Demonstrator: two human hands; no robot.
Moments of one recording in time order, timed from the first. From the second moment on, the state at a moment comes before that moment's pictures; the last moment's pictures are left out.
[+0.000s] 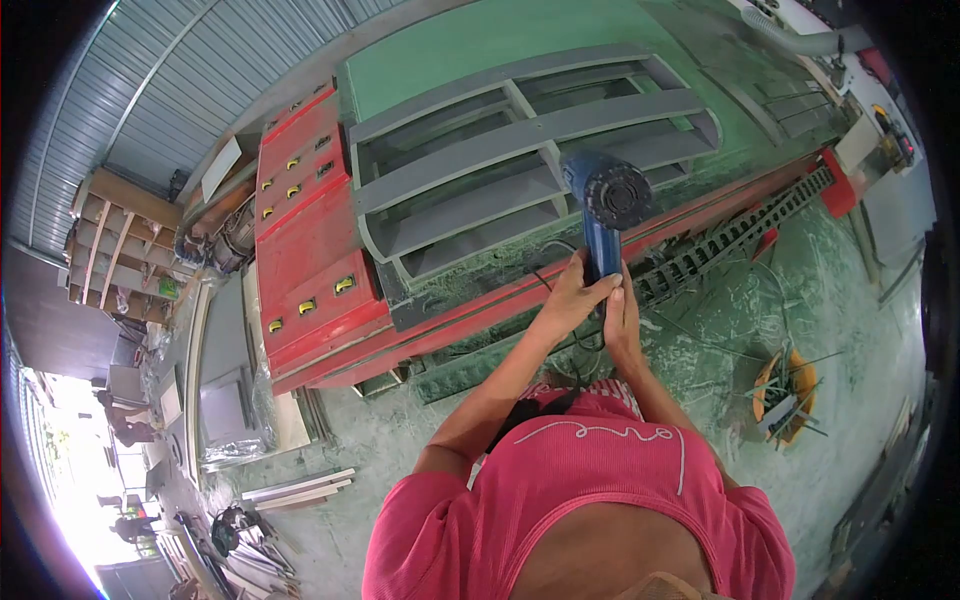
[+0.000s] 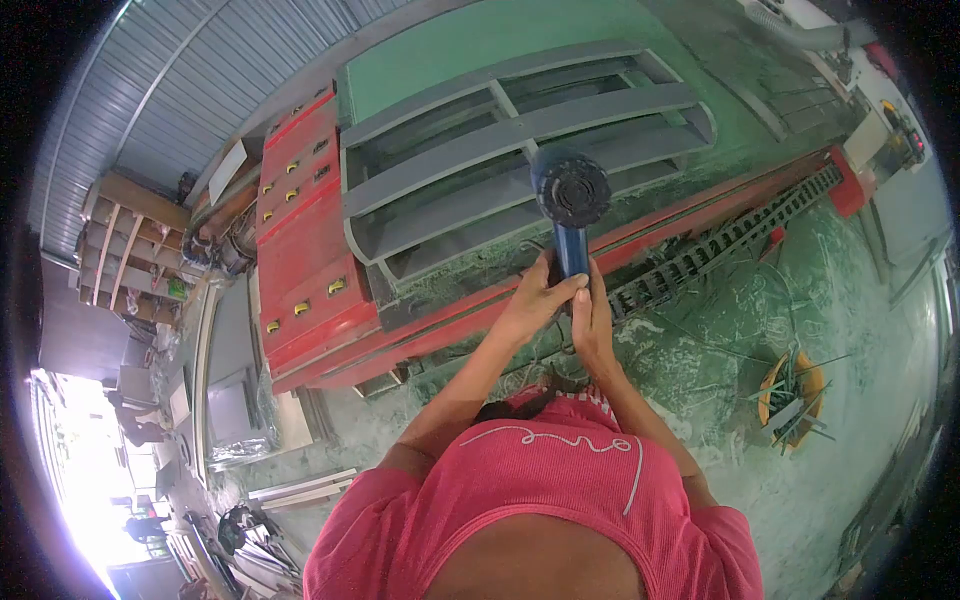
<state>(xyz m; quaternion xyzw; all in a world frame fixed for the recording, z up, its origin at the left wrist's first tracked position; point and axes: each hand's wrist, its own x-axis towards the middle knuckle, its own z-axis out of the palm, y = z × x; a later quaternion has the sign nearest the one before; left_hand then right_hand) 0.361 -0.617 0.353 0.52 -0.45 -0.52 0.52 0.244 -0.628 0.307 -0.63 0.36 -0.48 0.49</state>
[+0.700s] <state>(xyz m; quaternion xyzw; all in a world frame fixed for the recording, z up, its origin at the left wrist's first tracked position) 0.353 -0.613 0.340 0.51 -0.43 -0.54 0.51 0.240 -0.617 0.297 -0.61 0.40 -0.46 0.50</state>
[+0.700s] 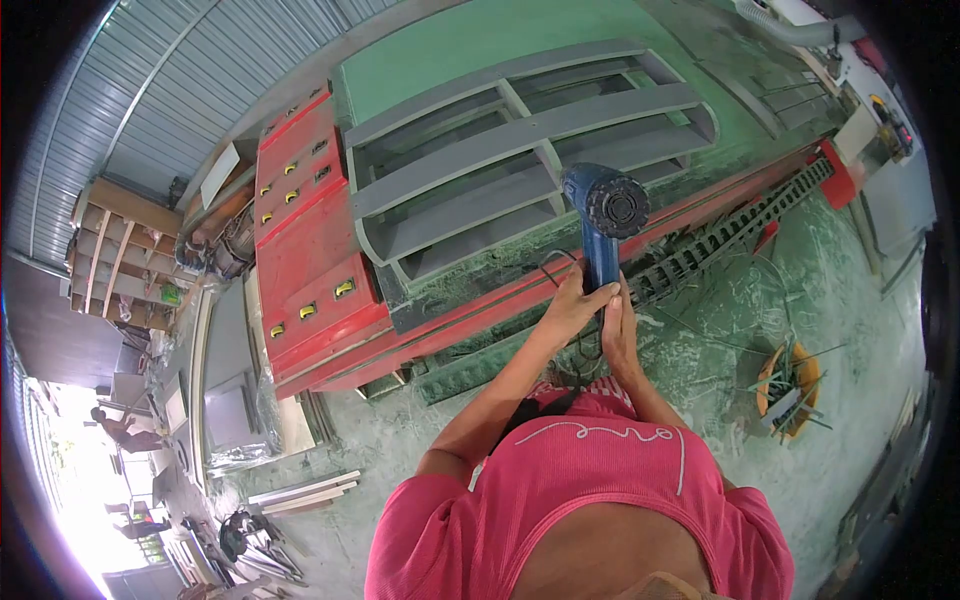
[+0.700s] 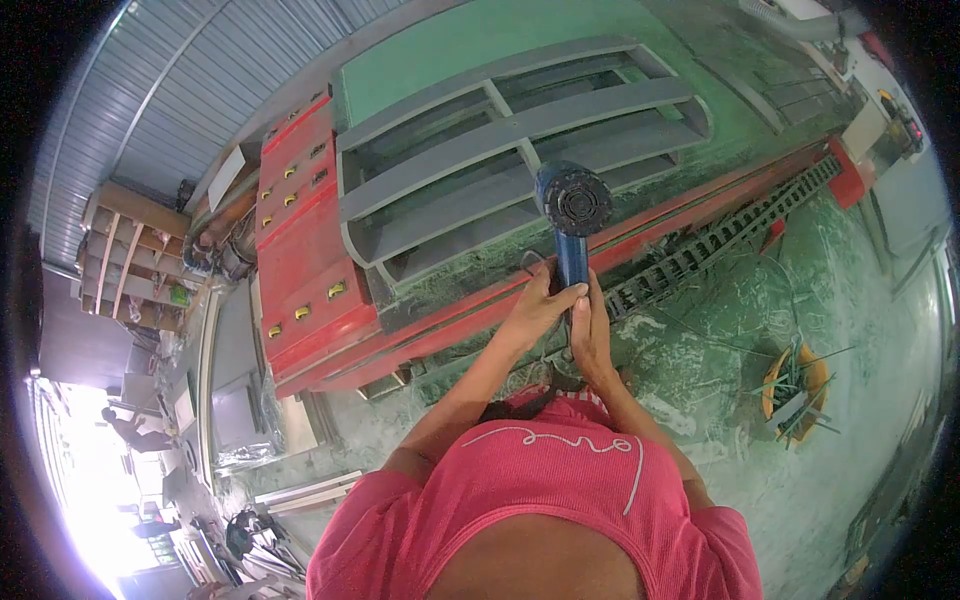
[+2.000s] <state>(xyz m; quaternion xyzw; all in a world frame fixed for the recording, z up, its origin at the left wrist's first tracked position) 0.227 -0.902 0.403 0.42 -0.44 -0.61 0.50 0.130 -0.869 0.406 -0.59 0.48 -0.57 0.30</state>
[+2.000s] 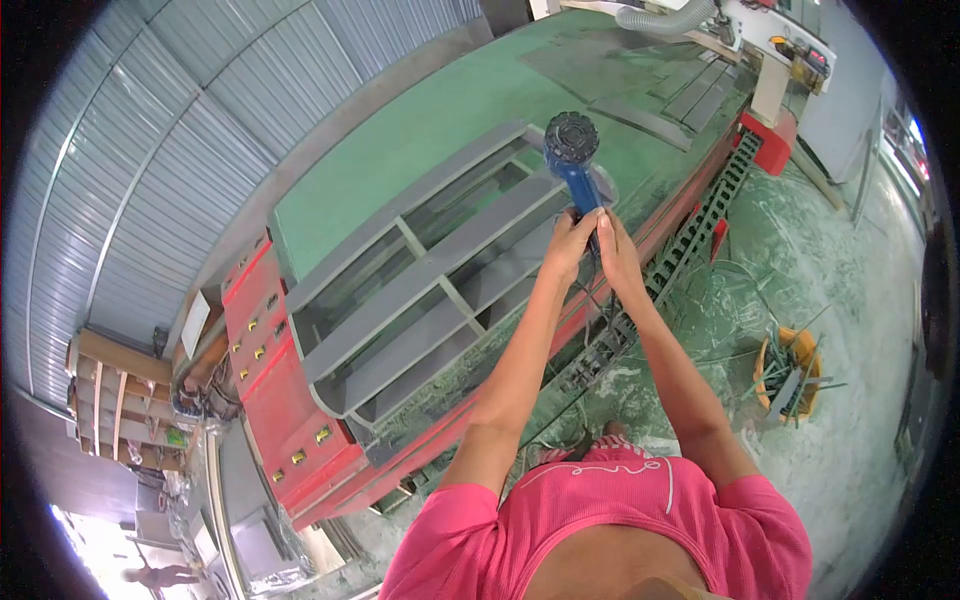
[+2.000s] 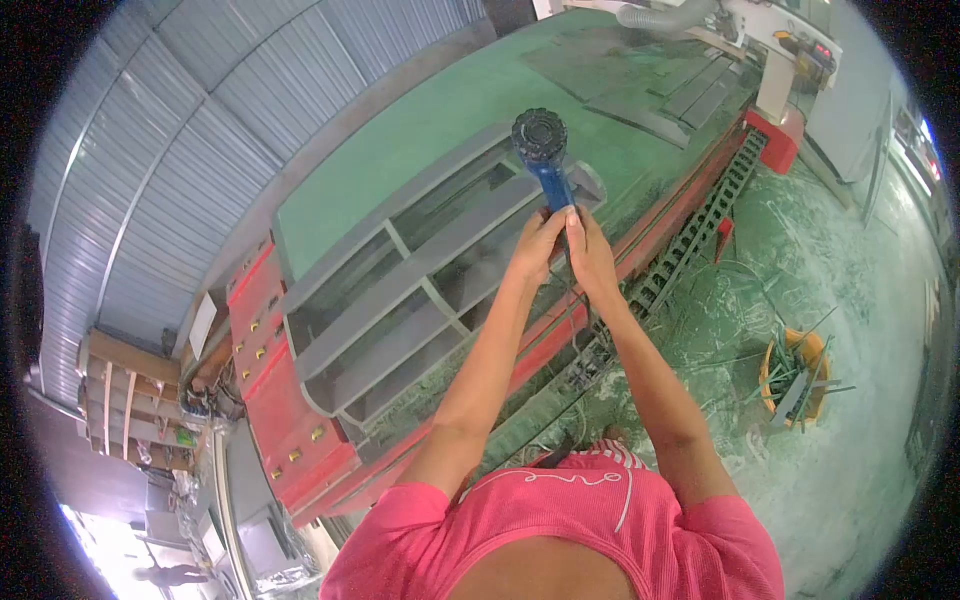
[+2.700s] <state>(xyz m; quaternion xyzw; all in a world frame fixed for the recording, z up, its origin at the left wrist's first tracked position) 0.267 -0.792 0.425 0.46 -0.40 -0.54 0.58 0.169 -0.798 0.390 -0.62 0.41 -0.52 0.42</state>
